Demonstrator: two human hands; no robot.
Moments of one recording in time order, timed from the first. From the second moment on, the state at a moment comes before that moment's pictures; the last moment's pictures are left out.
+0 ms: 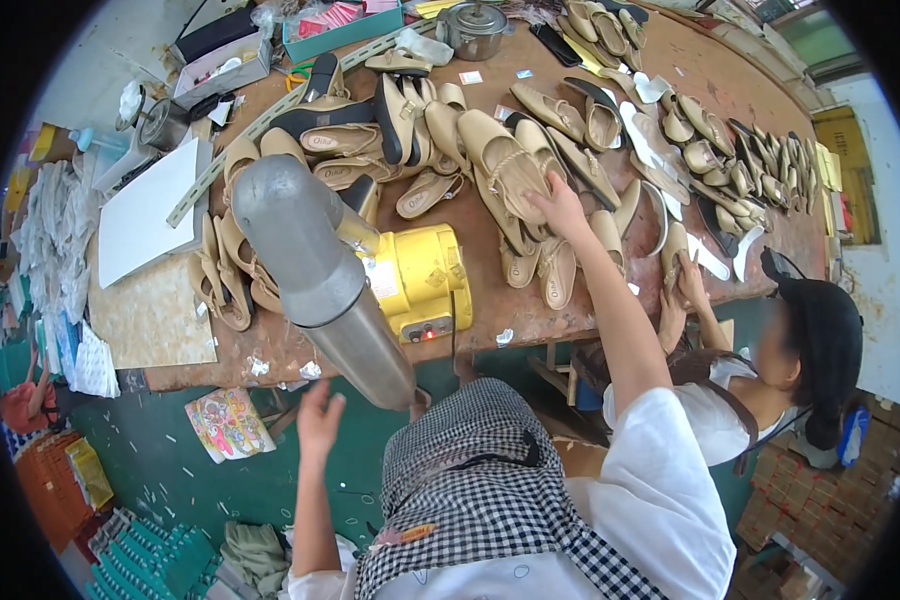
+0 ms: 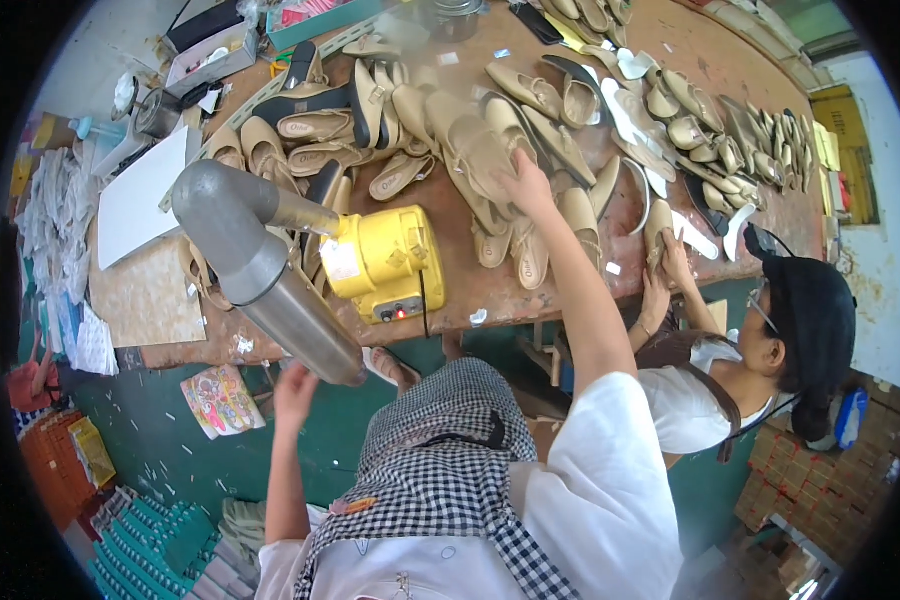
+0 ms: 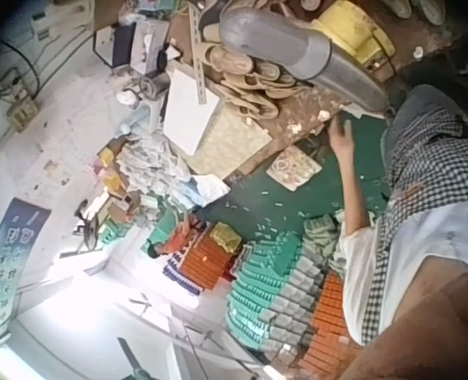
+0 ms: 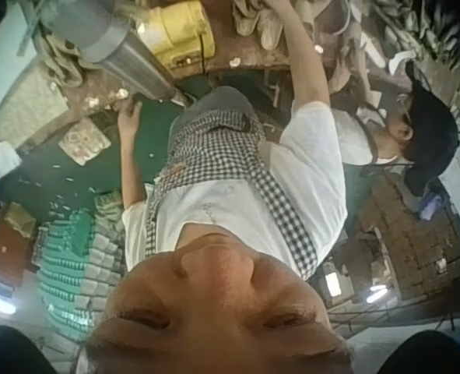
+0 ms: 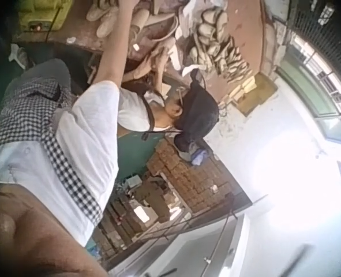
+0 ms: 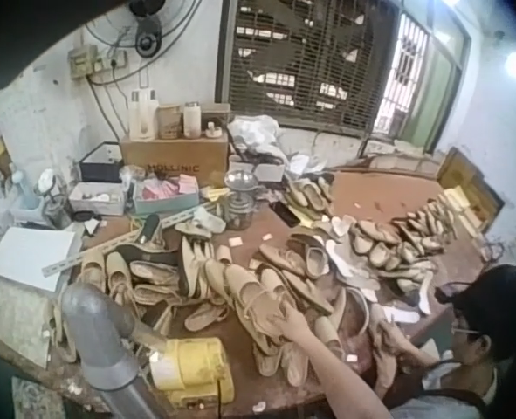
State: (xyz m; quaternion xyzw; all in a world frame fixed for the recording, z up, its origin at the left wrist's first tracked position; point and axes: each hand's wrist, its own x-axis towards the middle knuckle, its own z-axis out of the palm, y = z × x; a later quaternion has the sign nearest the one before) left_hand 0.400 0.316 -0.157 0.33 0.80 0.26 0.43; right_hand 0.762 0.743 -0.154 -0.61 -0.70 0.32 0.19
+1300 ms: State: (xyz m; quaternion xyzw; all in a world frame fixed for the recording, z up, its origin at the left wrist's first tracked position) left_hand 0.500 0.327 -0.044 0.40 0.61 0.25 0.63; right_hand 0.742 0.428 -0.060 -0.56 -0.38 0.67 0.31
